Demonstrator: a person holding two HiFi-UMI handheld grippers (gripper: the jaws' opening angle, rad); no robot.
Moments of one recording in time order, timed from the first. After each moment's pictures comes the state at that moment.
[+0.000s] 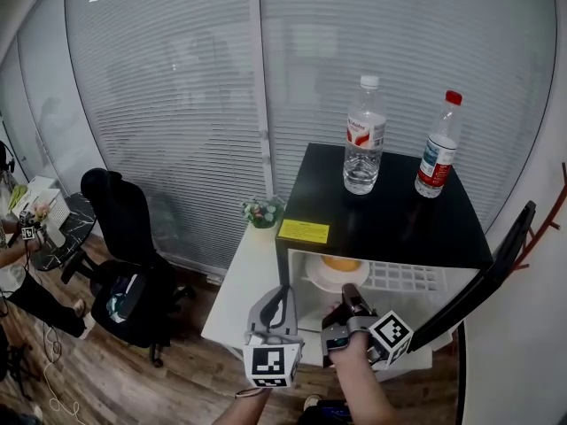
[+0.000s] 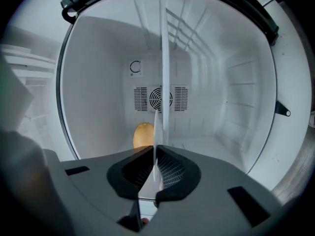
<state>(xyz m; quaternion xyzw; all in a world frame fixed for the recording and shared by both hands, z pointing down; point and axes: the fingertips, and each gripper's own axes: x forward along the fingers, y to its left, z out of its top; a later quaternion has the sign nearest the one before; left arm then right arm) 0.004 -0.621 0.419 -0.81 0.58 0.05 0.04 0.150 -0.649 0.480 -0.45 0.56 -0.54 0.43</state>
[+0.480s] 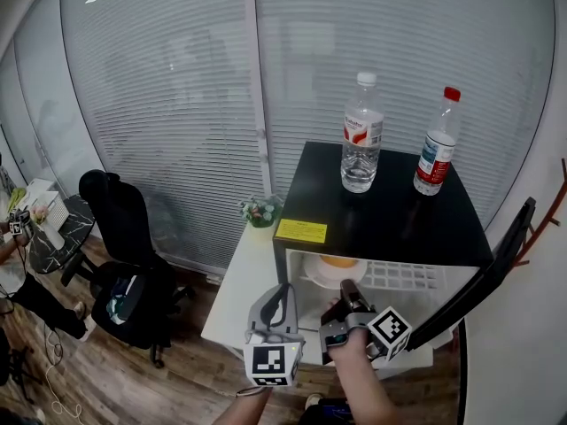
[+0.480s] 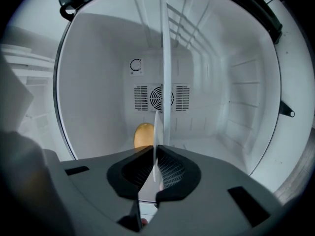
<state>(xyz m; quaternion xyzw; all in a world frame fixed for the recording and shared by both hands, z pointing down) 0.007 -0.625 0.417 -0.82 0.57 0.05 0.05 0.148 -0.658 0.479 -0.45 0.57 -0.54 0.43</state>
